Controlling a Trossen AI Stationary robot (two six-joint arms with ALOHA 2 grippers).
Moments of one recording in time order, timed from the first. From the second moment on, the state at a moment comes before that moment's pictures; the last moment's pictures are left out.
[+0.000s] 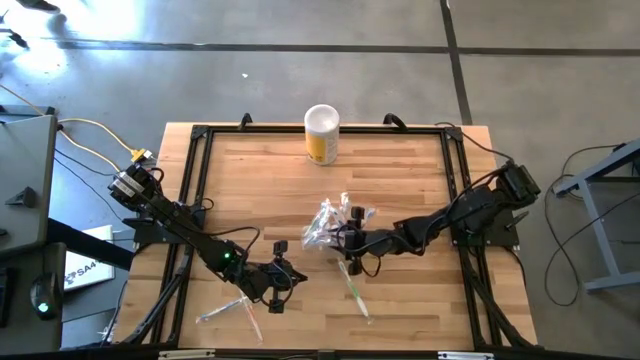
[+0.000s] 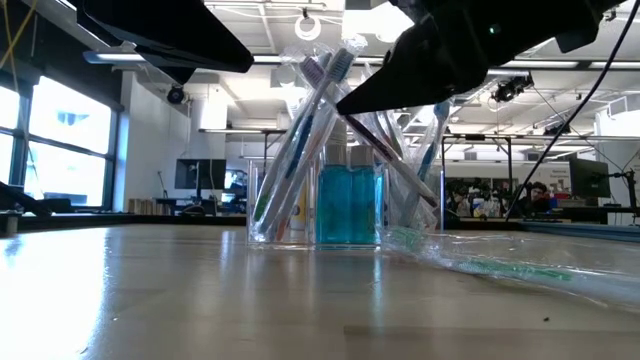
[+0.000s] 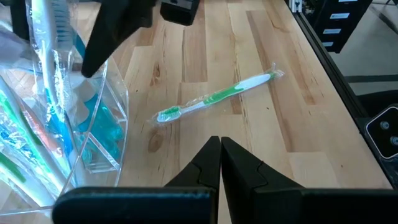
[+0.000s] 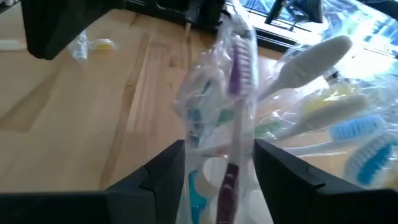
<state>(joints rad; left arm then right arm) -0.62 1.57 0.87 0.18 -0.54 -0.32 0.33 1.64 0.79 0.41 0.46 -0.08</state>
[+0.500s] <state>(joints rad) -0.62 1.57 0.87 0.18 -0.54 -0.31 0.33 1.64 0.79 0.41 0.48 -0.13</state>
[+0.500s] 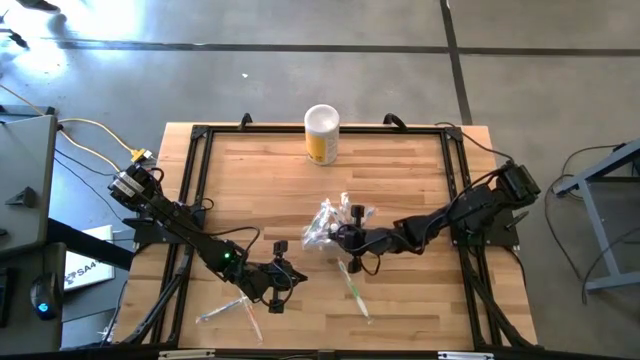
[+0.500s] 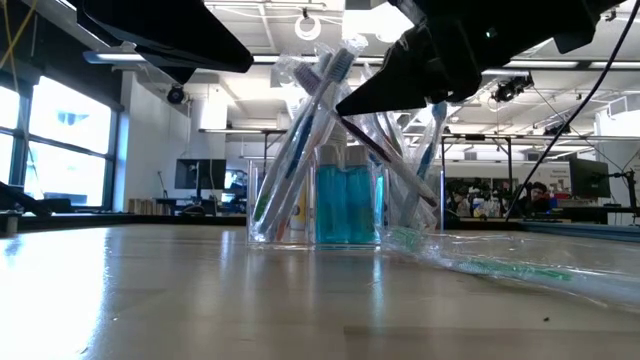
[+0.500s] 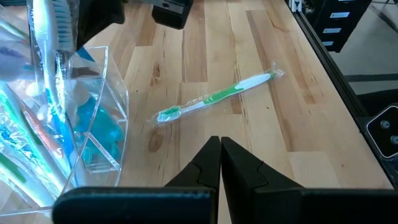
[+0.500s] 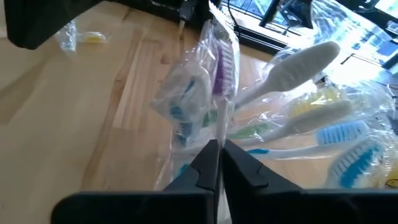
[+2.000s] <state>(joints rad) -0.62 1.57 0.87 0.17 -0.52 -0.32 0.55 1.65 0.41 1.31 0.97 -0.06</state>
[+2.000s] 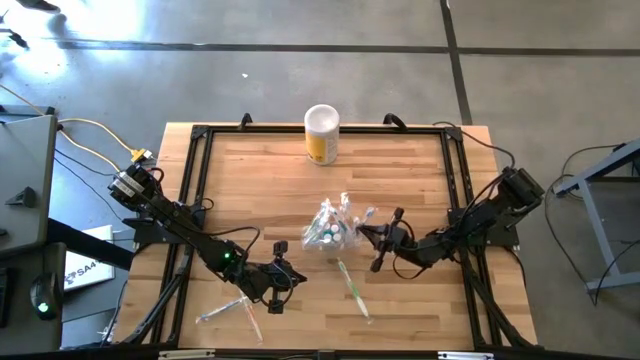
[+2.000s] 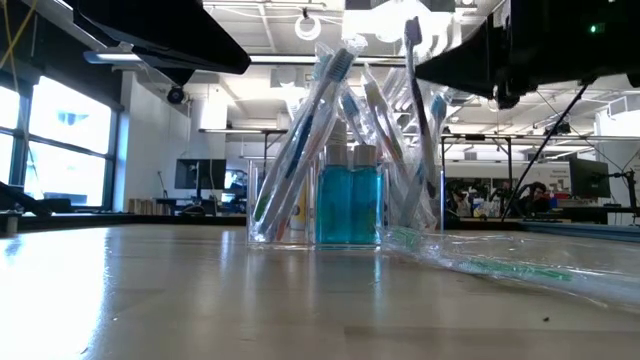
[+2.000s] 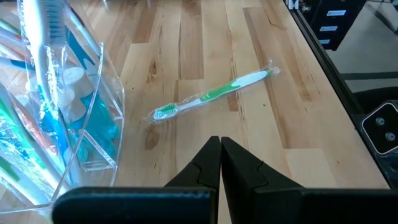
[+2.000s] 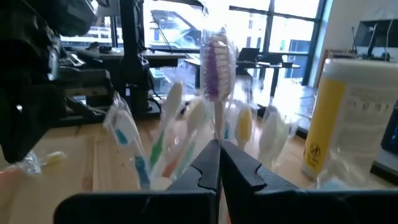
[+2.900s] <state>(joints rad) -0.62 1.57 0.87 0.17 -0.52 -0.32 0.65 1.87 0.40 1.40 1.15 0.07</state>
